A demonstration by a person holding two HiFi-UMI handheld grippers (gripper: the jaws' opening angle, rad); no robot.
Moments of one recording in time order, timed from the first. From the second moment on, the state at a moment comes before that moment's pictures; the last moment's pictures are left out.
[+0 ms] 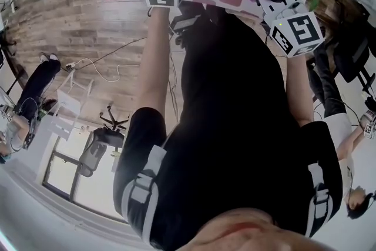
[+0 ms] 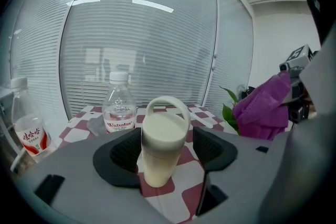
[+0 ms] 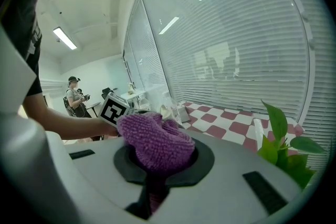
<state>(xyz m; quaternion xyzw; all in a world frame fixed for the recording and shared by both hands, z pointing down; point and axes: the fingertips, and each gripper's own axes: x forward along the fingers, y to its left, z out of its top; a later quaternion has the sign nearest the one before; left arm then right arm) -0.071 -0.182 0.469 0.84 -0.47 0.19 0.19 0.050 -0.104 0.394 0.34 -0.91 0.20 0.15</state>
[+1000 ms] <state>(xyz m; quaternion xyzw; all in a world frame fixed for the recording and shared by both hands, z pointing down) -0.077 -0.170 0.470 0.81 -0.49 0.17 0.27 0.056 -0.102 0.394 0.34 -0.91 0.21 0.14</state>
